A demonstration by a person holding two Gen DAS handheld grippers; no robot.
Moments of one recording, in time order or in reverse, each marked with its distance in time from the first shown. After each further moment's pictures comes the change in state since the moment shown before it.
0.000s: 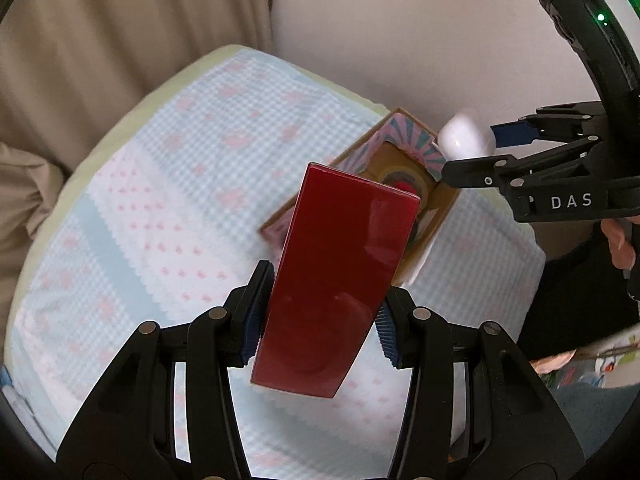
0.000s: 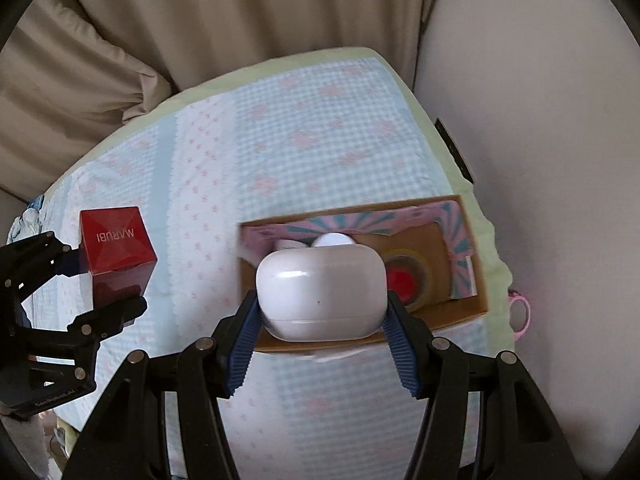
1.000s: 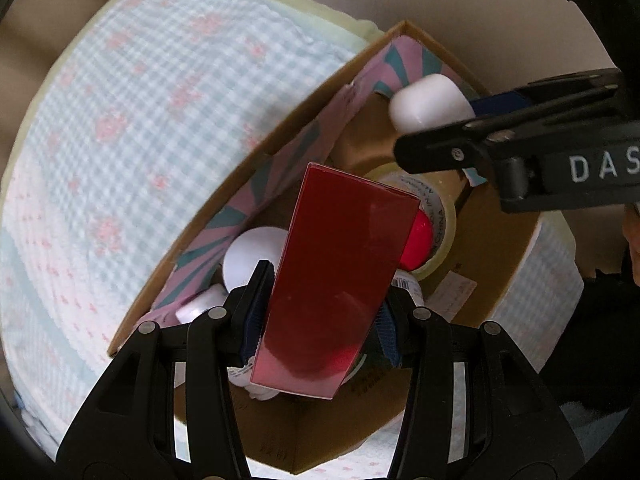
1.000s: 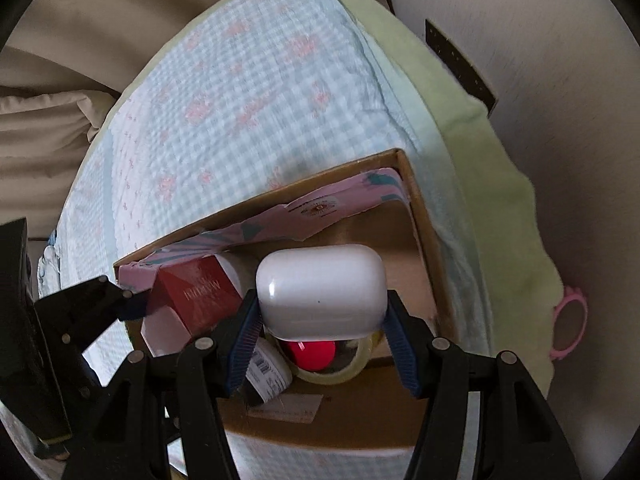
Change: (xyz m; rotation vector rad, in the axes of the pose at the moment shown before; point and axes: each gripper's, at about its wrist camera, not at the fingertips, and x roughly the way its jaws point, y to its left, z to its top) left arm 0.240 -0.062 0.087 0.036 0.313 -0.020; right arm 0.176 -0.164 0.043 0.175 0.231 0.224
